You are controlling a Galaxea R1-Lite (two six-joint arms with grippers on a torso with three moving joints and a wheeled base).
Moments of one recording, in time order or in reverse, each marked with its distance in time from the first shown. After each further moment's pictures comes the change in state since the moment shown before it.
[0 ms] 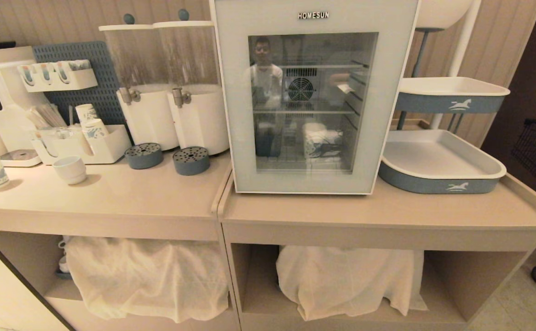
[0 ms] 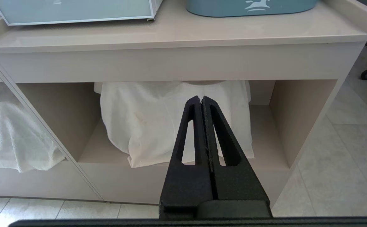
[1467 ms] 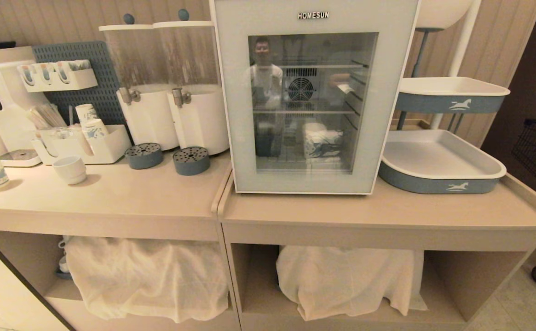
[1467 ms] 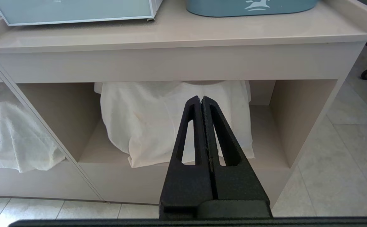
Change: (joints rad) left arm 0.000 0.000 0.000 0.001 0.000 0.011; right arm 0.000 0.000 0.000 0.000 0.000 0.000
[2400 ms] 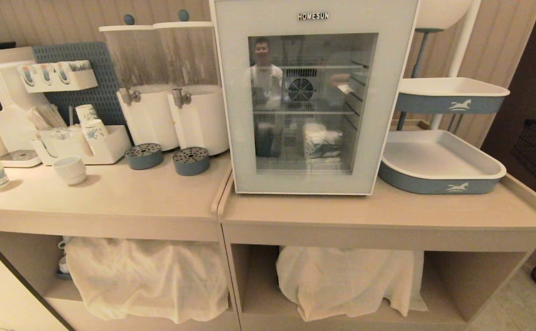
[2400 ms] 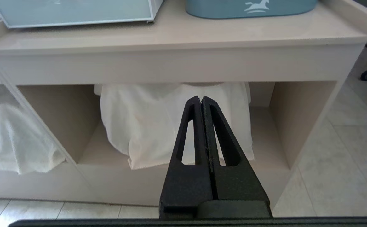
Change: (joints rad) left arm 0.000 0.000 0.000 -0.001 0.000 -0.001; right arm 0.000 0.000 0.000 -0.001 -0.001 0.001
